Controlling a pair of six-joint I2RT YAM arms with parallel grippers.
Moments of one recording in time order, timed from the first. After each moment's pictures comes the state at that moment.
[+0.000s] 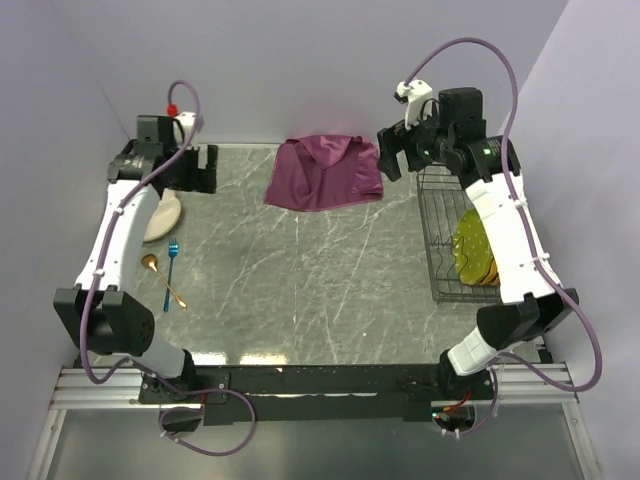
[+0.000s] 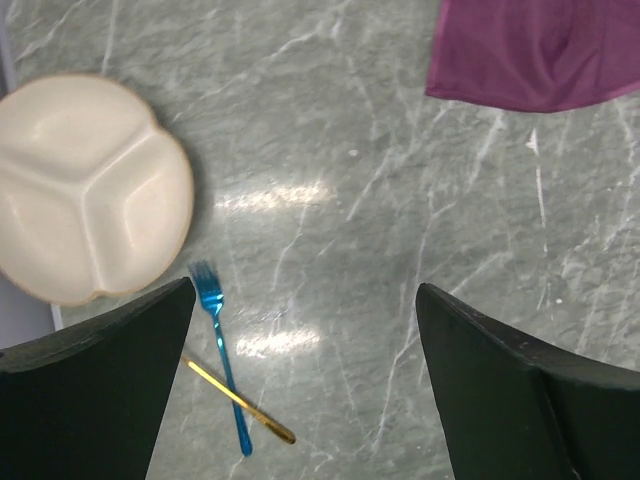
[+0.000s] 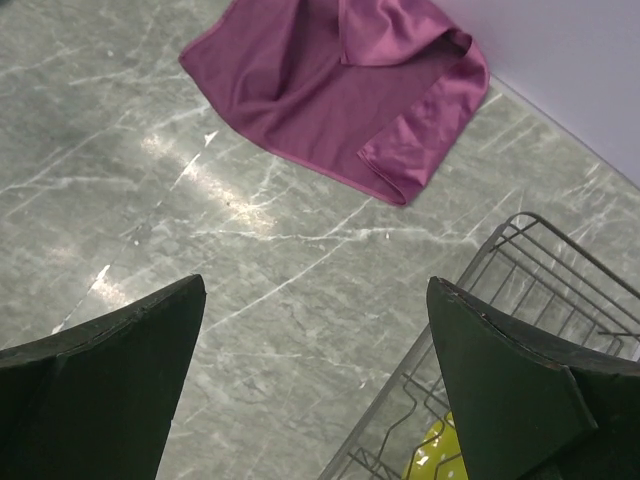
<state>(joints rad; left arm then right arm) -0.02 1.51 1.63 -0.85 0.07 0.06 0.25 1.54 1.92 -0.93 -0.28 -0.24</state>
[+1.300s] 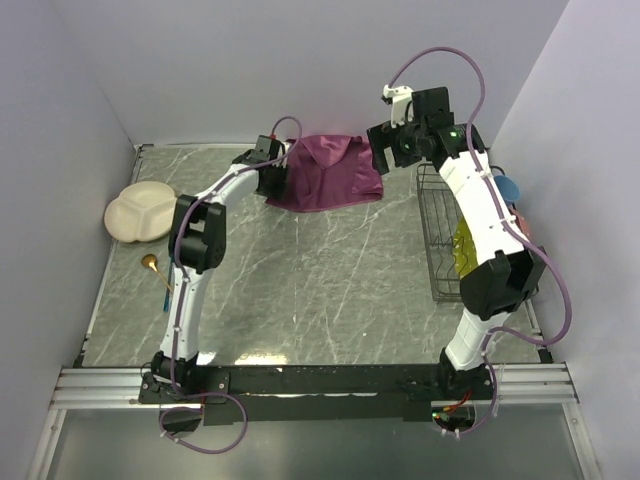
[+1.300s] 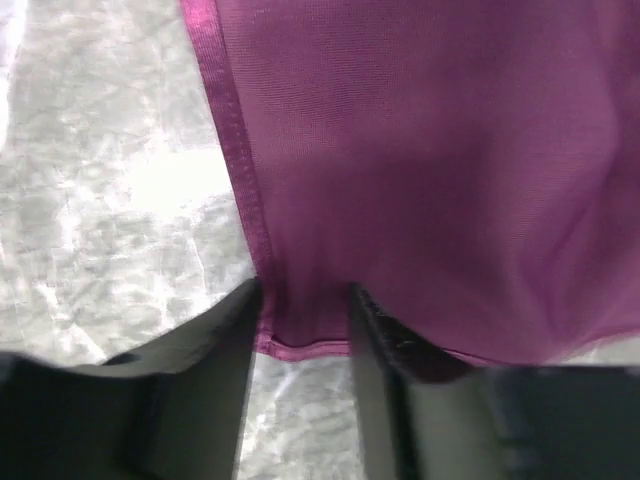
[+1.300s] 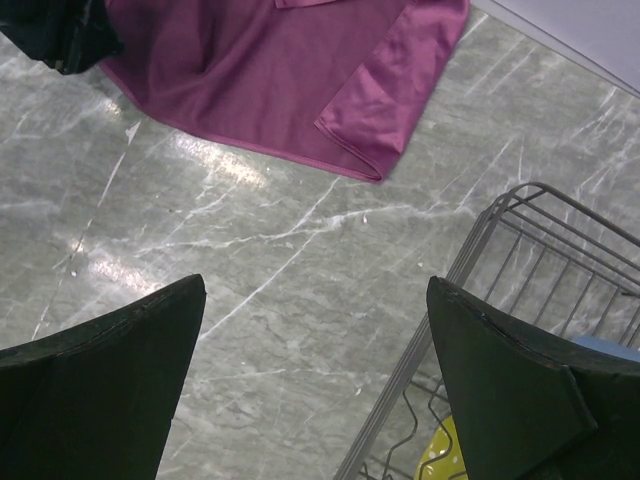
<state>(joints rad) -0.32 2.41 2.03 -0.55 -0.03 -0.06 0.25 1.78 1.98 -0.91 -0.14 -0.17</state>
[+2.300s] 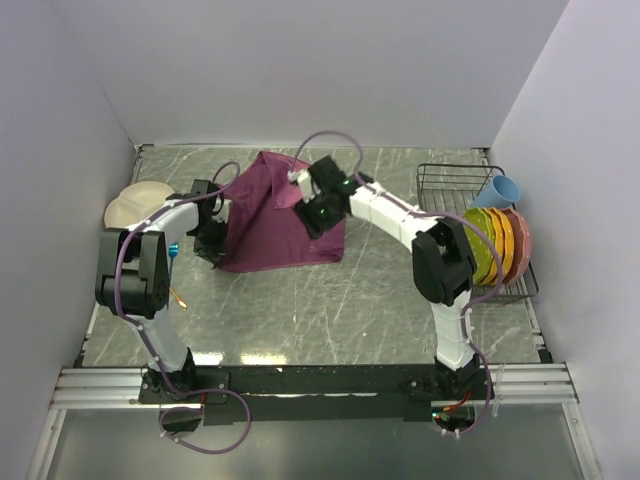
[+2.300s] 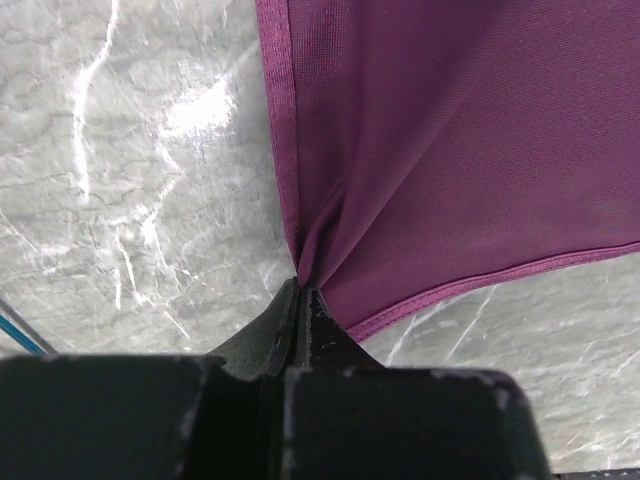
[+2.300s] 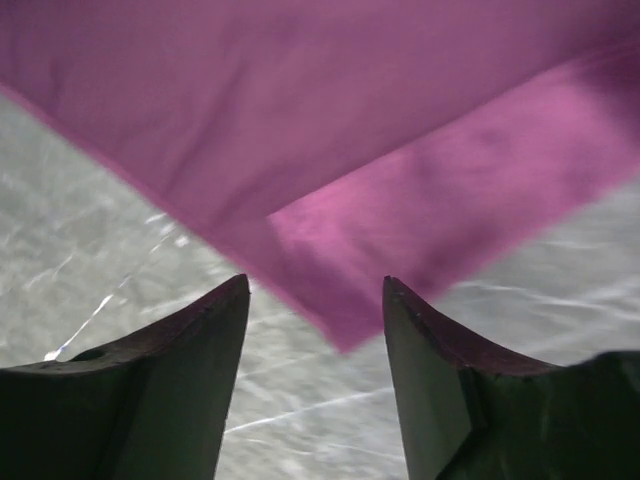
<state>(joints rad) -0.10 1.79 1.18 -0.74 0.04 -0.02 0.62 2.05 1.75 -0.72 -0.14 -0.12</state>
